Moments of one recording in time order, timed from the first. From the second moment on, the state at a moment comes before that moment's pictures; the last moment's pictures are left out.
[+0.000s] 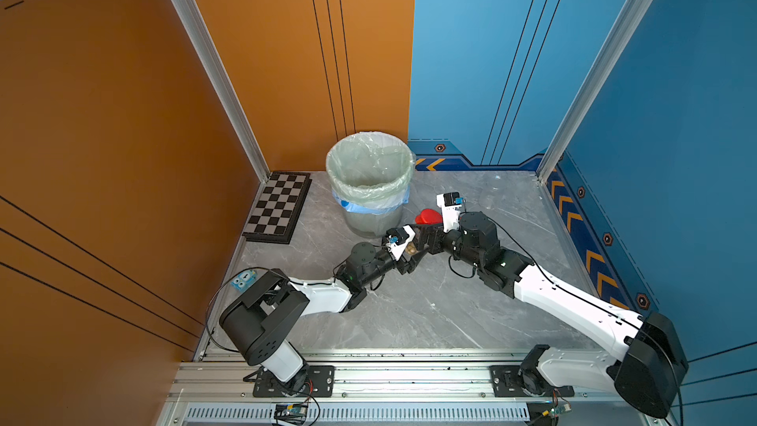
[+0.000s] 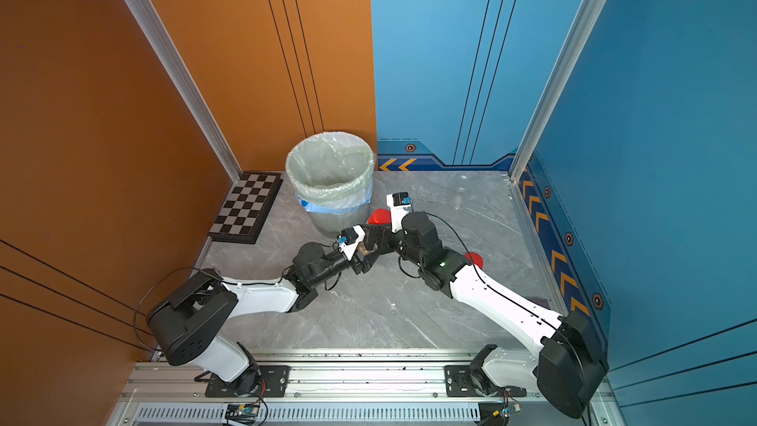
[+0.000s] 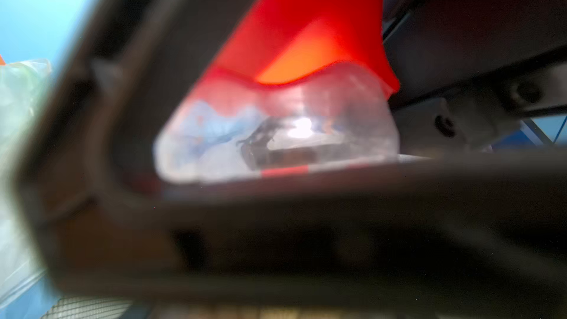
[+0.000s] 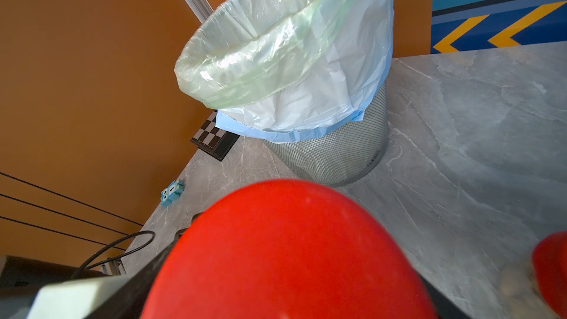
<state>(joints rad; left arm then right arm) -0.72 1.59 0.59 1.04 0.23 0.10 0.71 1.25 0.92 0.02 -0.05 0.51</state>
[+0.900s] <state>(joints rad) -0.71 1.58 0.57 1.04 0.29 0.08 0.67 1.23 1.07 -0.11 -0.02 0.46</state>
